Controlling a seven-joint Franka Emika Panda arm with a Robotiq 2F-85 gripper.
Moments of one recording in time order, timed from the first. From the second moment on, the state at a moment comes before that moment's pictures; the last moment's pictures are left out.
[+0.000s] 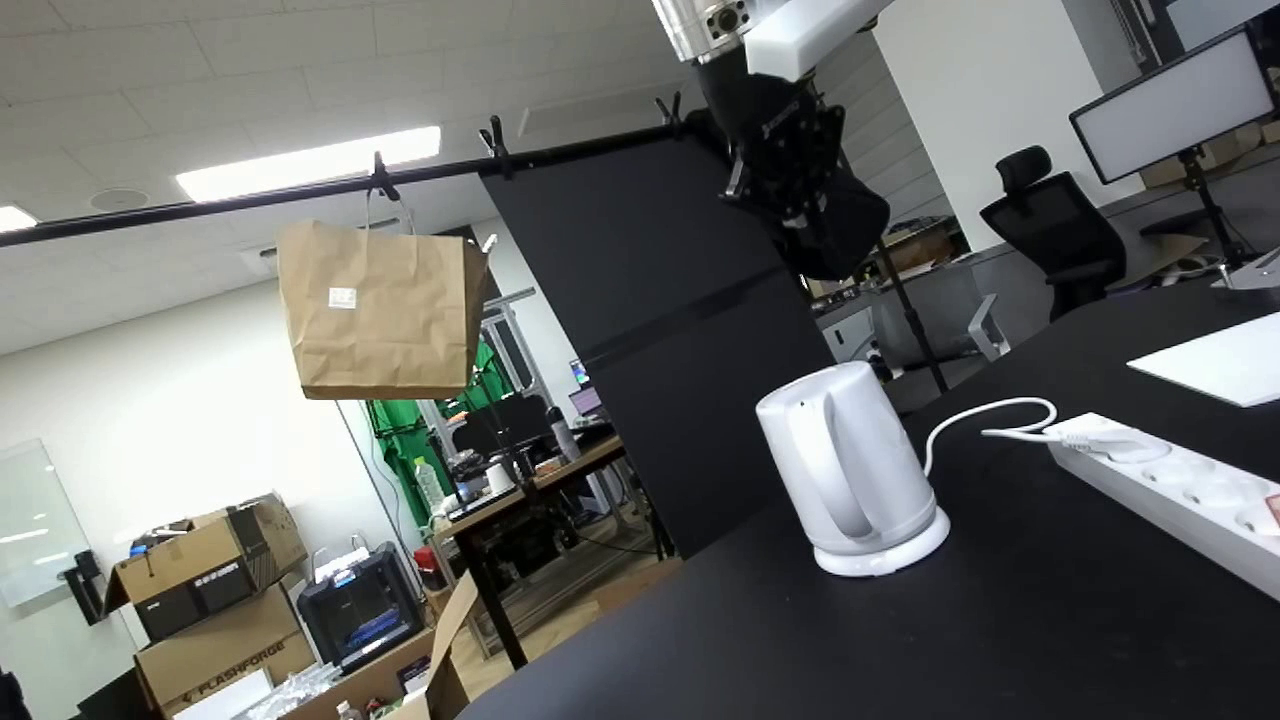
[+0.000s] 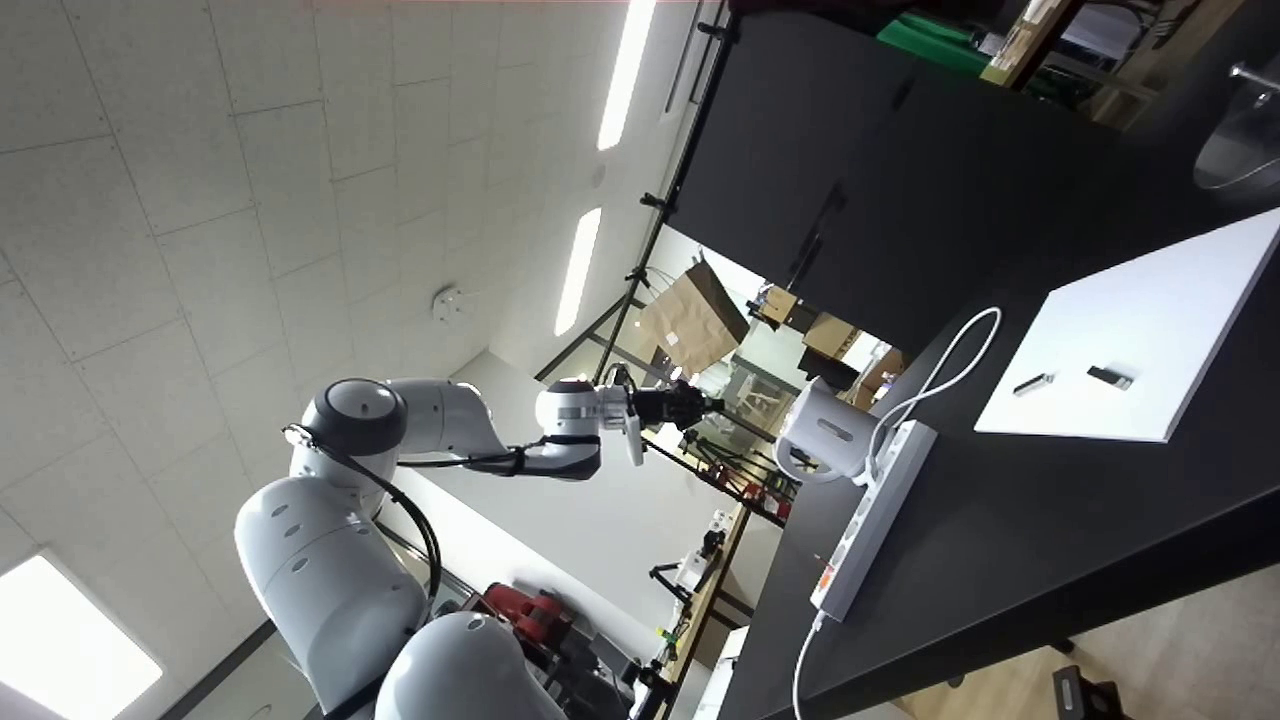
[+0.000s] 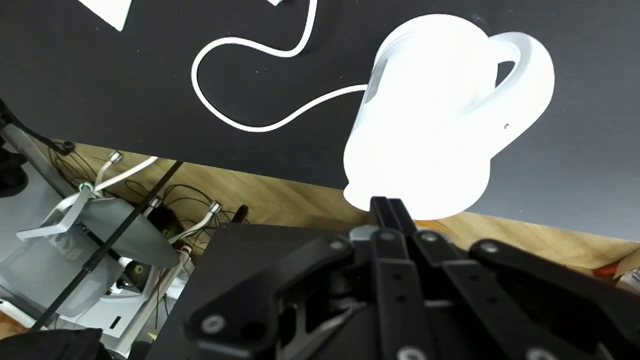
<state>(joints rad) 0.23 0.24 0.16 -1.85 -0.69 2.31 0.81</state>
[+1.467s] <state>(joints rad) 0.31 0.45 0.10 -1.75 -0.66 2.45 0.67</state>
